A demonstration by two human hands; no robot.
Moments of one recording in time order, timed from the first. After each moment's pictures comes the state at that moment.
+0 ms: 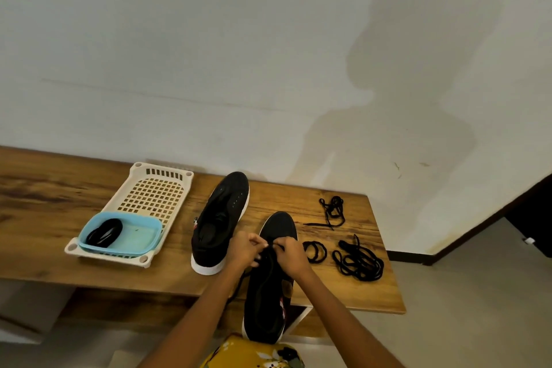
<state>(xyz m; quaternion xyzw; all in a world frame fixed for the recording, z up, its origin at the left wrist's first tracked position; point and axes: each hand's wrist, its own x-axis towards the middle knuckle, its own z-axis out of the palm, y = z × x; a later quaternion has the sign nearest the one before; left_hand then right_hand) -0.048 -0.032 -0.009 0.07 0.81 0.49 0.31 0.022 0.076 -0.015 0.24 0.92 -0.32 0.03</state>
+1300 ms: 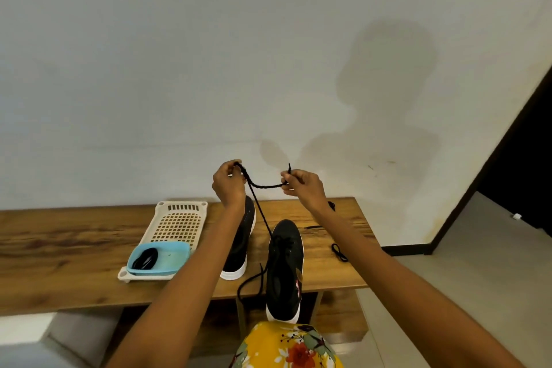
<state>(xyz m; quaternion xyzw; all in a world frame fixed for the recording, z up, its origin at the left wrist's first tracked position) -0.066 -0.058 0.185 0.04 0.69 0.72 -0.05 0.041 0.058 0.186 0.21 0.72 -0.61 -0.25</state>
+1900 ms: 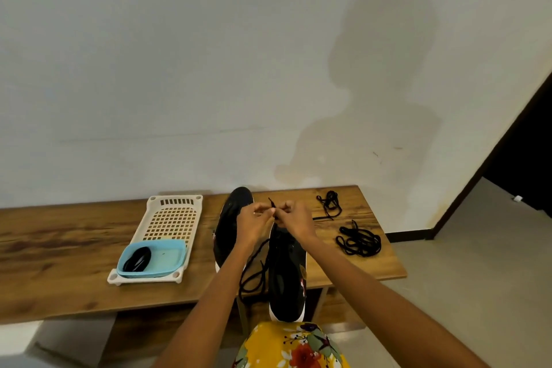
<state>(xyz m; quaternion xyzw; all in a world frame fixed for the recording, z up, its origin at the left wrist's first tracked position) -0.043 -0.054 0.085 0.23 0.79 0.56 0.13 0.025 0.042 0.092 0.31 0.78 -0.51 -0.17</state>
